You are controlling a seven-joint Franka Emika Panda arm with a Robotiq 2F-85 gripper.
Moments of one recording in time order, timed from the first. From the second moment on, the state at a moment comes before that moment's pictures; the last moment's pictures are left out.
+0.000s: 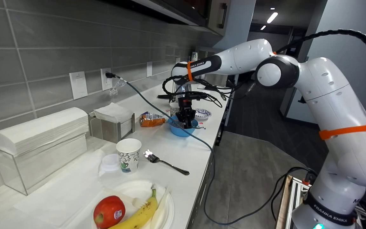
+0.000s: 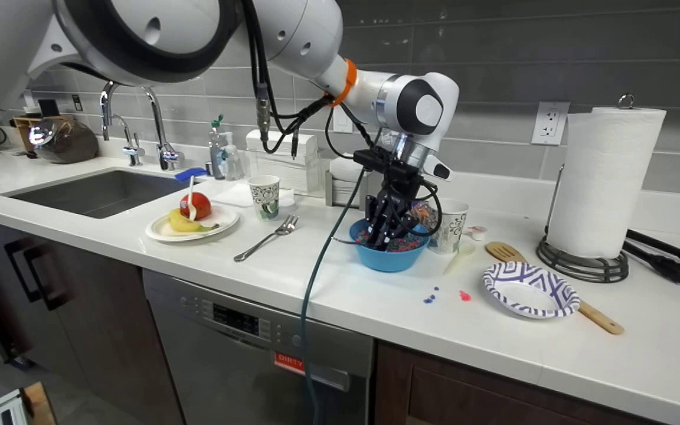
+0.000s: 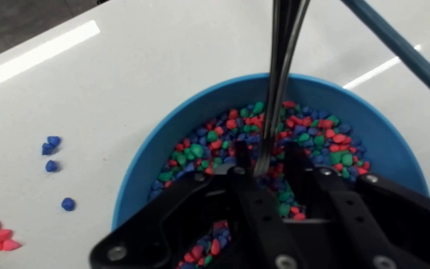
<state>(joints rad) -0.09 0.73 -0.06 -1.26 0.11 1.61 0.02</state>
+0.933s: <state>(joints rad) -0.09 0.77 -0.05 -1.19 0.11 1.55 0.02</state>
